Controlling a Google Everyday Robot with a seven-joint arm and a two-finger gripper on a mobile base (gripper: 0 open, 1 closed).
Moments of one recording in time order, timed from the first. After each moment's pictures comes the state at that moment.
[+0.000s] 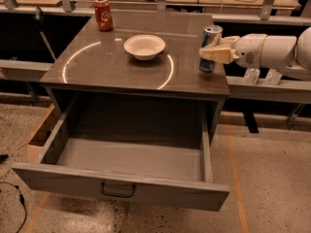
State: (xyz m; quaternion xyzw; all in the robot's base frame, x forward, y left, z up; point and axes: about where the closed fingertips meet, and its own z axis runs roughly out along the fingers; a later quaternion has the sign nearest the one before) arm 0.711 -0.178 0.918 -0.37 0.69 0.27 0.56
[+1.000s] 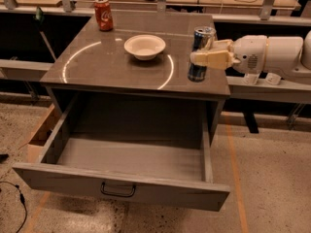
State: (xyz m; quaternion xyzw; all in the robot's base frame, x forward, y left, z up) arm 0.629 -0.128 0.948 -0.39 0.66 0.37 0.53
